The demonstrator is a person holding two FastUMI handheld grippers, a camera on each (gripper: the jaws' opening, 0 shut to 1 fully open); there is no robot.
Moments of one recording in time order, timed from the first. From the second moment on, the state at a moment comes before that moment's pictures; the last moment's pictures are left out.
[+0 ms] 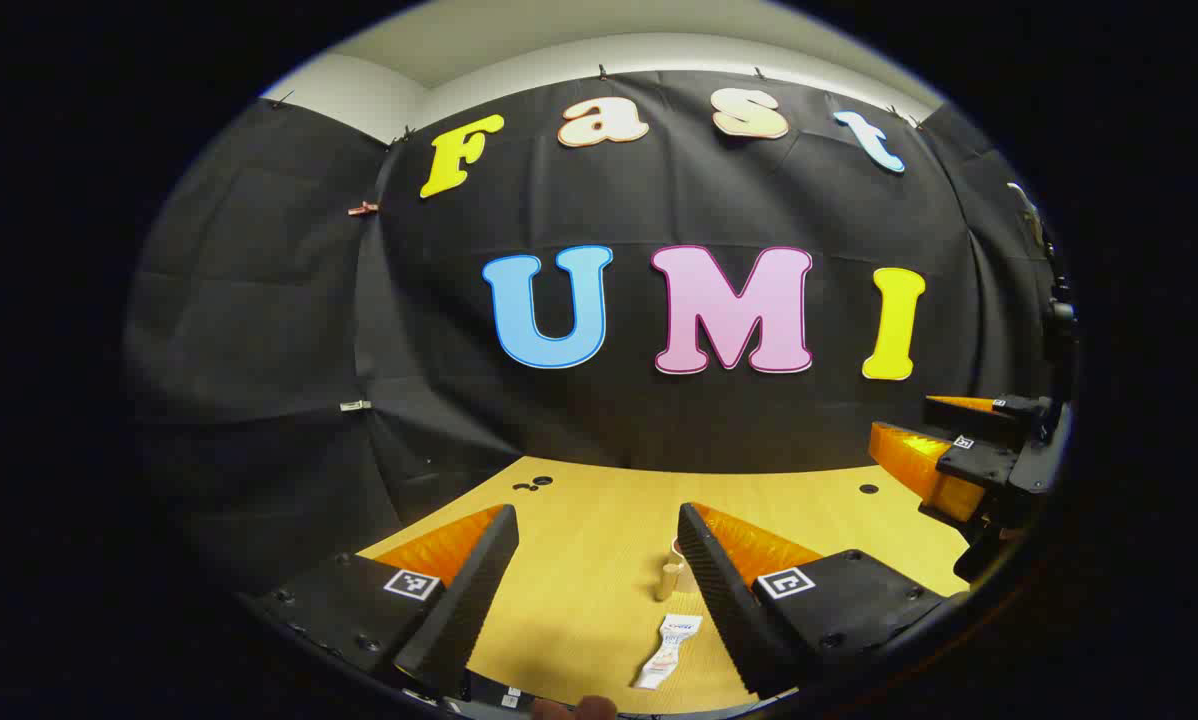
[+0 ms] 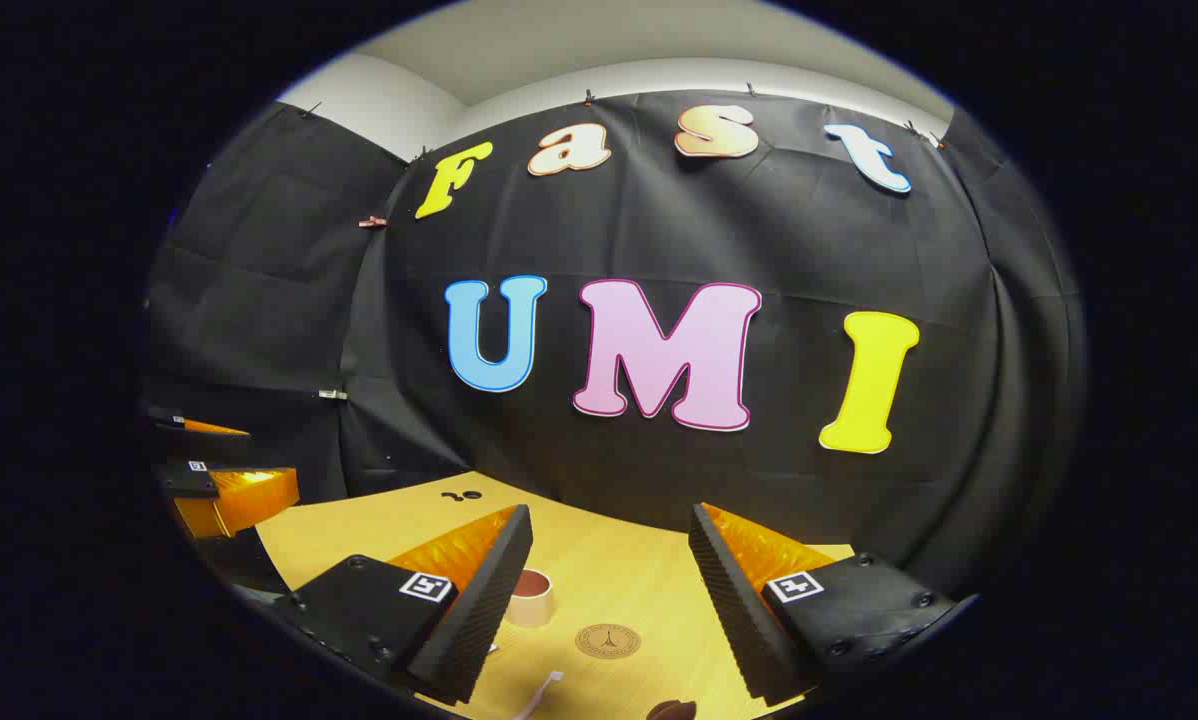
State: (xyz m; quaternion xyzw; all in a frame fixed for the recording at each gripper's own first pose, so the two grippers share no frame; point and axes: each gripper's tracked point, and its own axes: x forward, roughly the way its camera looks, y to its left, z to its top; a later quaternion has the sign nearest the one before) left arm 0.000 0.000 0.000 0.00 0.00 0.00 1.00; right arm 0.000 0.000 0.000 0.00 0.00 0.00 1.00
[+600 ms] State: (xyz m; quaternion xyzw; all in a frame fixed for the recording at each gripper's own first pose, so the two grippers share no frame) left arm 0.020 0.007 -0.005 -0.02 0.01 -0.02 1.00; right arm -0.003 -0.009 -0.002 0.00 0.00 -0.03 1.00
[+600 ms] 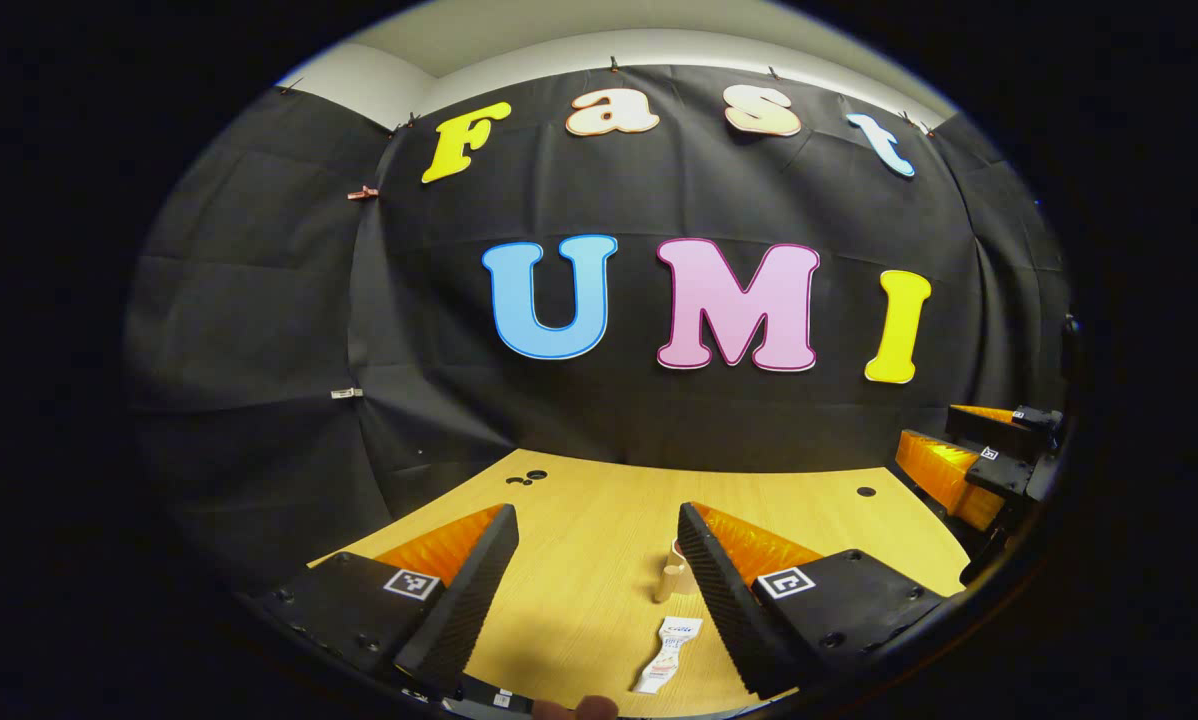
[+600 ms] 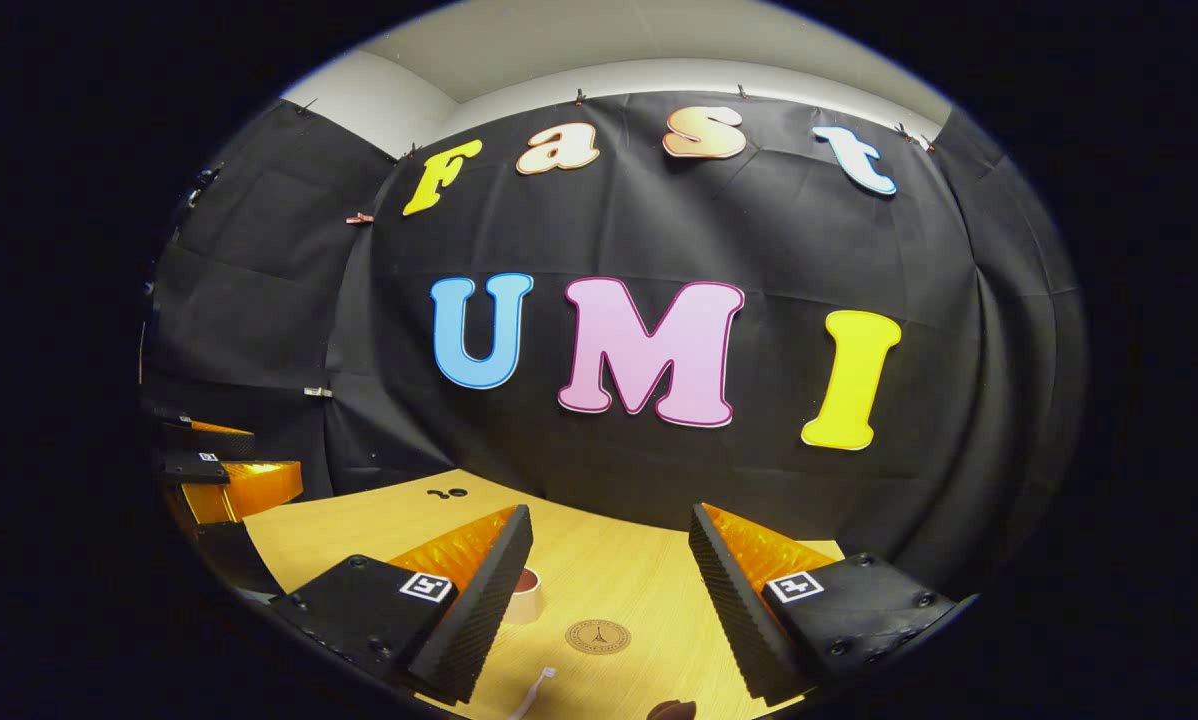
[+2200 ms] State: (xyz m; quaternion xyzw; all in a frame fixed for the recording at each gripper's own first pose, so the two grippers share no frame) left arm 0.064 -0.075 -0.244 0.04 0.33 -0.20 0.92; right arm -0.026 -0.047 -0.034 -0.02 0.04 -0.15 0.99
